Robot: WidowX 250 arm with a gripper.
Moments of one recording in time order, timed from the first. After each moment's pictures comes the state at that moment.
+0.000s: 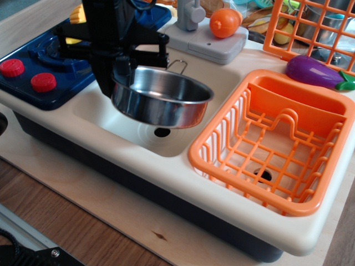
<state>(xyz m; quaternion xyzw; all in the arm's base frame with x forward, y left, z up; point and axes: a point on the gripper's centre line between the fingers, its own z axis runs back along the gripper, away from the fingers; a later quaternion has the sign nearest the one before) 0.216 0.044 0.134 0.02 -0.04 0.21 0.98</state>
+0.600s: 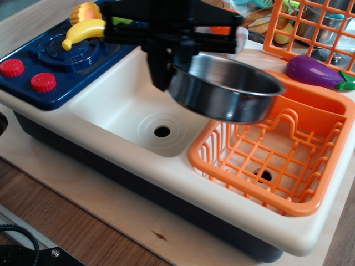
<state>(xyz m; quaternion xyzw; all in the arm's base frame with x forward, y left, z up) 0.214 -0.026 0.164 0.05 -0.08 0.29 0.95</state>
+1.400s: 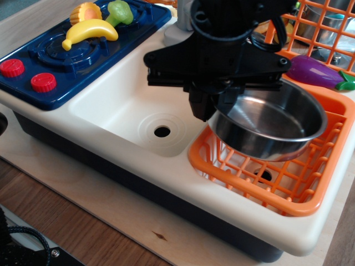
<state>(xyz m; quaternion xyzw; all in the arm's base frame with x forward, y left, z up) 0.221 -0.057 0.143 0.03 -0.19 0.28 0.94</state>
